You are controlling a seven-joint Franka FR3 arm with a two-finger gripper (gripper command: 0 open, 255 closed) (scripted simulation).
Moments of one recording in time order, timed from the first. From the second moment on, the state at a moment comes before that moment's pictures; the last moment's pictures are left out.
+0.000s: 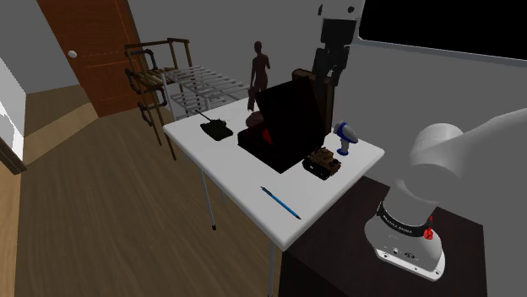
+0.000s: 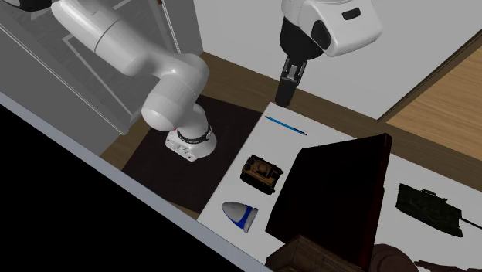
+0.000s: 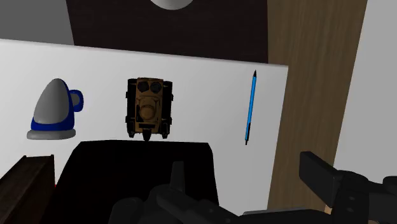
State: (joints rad) arm -0.02 -0.81 -0.01 -2.34 0.08 1.52 0.00
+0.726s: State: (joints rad) arm -0.07 -0.87 0.02 -2.66 -0.03 1.79 0.01
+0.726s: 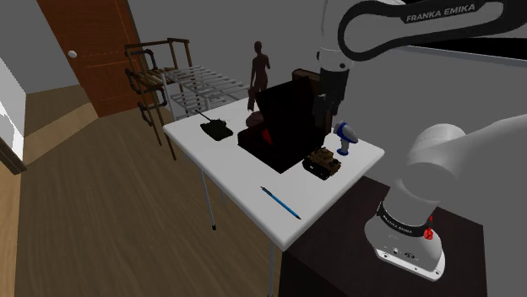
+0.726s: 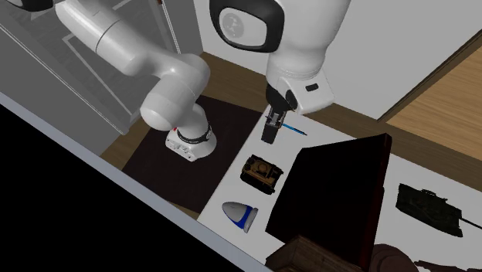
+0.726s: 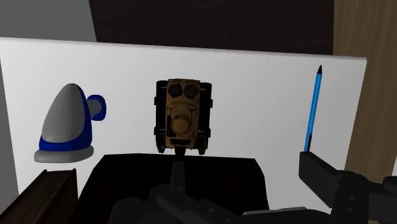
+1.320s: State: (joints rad) arm -0.16 -0.81 0.05 -2.93 -0.17 2.13 0.05
